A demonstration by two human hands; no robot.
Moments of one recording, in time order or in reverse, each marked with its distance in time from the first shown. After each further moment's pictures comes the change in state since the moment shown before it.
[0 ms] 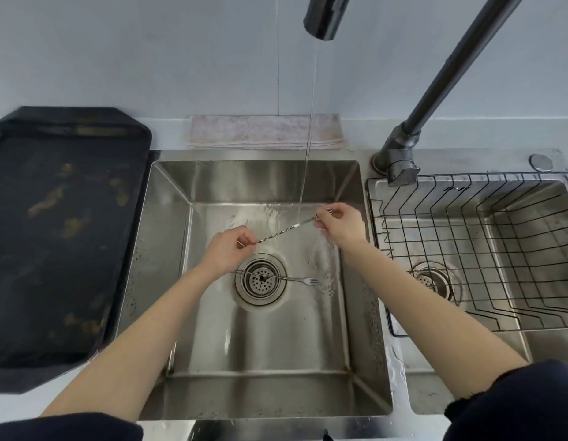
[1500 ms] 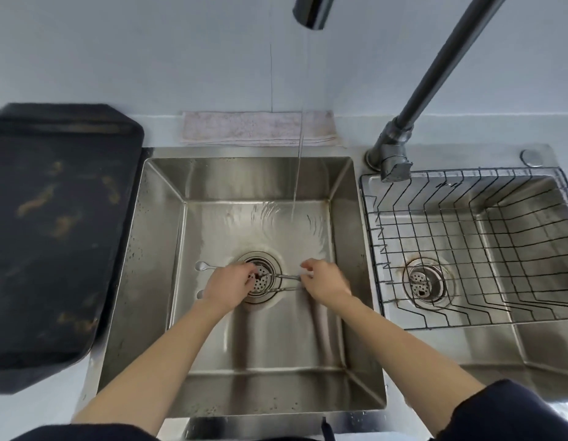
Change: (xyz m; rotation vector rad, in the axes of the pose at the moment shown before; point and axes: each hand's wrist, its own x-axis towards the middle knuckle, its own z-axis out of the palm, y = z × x) left_hand -0.023 -0.028 0.050 0.439 -0.110 0.053; right_hand -0.040 0.069 0.010 -0.859 -0.260 -0.065
